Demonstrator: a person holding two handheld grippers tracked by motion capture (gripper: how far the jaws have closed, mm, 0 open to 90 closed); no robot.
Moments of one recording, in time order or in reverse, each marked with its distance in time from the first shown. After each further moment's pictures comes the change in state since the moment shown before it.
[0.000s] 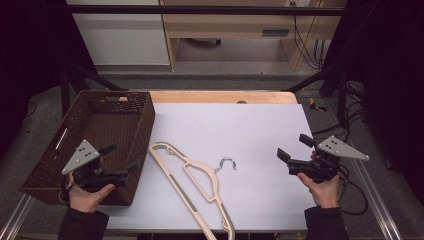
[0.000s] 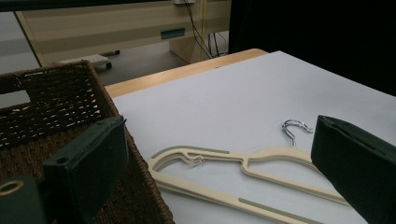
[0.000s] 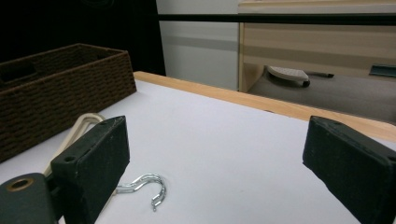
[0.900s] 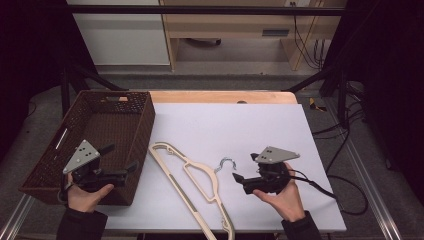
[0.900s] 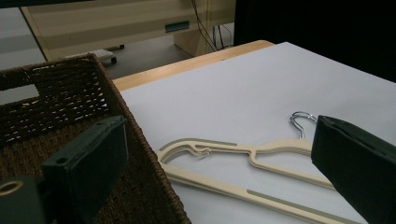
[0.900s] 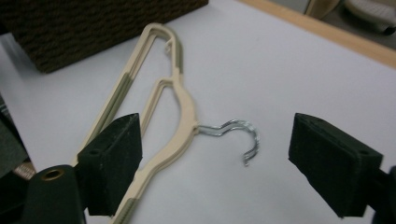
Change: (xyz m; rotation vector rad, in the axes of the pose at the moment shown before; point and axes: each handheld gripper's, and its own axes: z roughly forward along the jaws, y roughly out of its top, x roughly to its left) left arm 0.003 -0.002 0.000 0.034 0.020 0.018; right arm 0.101 -0.007 0.056 0.371 0.187 -0.159
